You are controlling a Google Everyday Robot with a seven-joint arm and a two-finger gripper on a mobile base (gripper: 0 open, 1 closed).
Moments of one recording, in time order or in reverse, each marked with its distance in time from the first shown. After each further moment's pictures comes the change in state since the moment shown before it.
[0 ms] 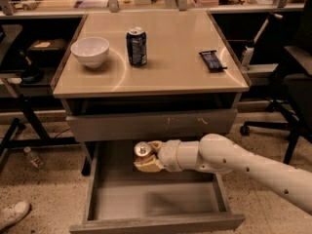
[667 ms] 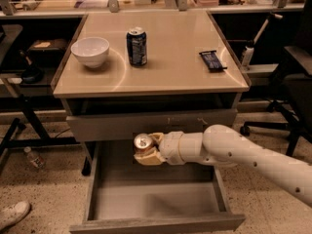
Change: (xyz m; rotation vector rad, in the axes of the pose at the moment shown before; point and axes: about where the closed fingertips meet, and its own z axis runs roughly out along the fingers) arm -0.040 -0.001 -0.022 0.019 -0.003 -0.025
